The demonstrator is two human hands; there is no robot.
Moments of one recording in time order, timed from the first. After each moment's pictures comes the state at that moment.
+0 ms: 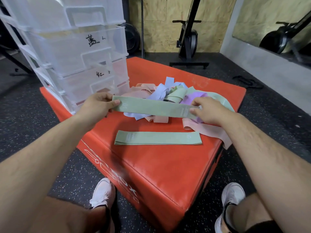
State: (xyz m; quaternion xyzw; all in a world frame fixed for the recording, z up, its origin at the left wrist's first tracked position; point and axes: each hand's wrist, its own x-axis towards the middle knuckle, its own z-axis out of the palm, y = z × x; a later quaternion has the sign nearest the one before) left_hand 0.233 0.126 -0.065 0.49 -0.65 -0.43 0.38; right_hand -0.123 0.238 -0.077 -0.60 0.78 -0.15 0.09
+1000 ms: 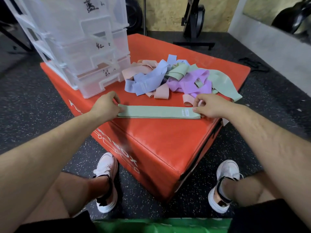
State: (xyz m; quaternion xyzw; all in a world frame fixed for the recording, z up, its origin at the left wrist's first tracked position) left_hand 0.235 0.159 -0.135 0.58 -0.75 -0.24 0.20; right_hand -0.114 0.290 -0.108 -0.60 0.77 -0.13 0.19
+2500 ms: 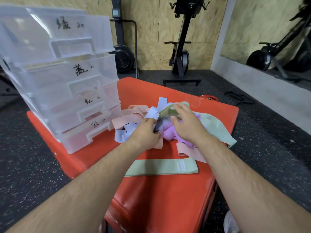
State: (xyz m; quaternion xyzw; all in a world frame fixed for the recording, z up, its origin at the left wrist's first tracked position) left_hand 0.079 0.137 -0.086 0.46 -0.84 -0.23 0.19; right_hand -0.095 0.190 -0.078 -0.61 0.72 -0.33 0.05
